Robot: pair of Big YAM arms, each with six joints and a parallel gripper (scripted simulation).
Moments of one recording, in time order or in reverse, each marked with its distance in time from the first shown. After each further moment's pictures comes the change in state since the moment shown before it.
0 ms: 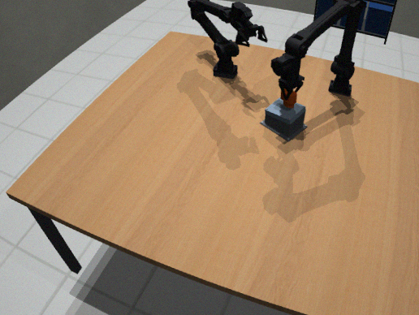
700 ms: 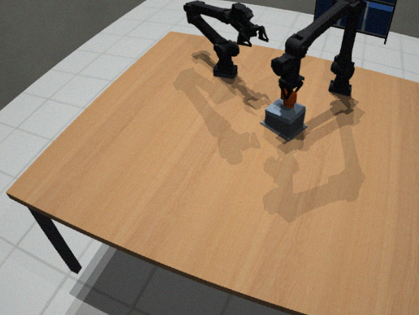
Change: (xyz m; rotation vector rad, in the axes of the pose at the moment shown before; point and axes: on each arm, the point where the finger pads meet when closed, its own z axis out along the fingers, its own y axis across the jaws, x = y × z) left arm 0.000 0.000 0.000 0.000 0.000 0.000; right arm 0.011 0.017 -0.010 -0.049 -0.003 -0.012
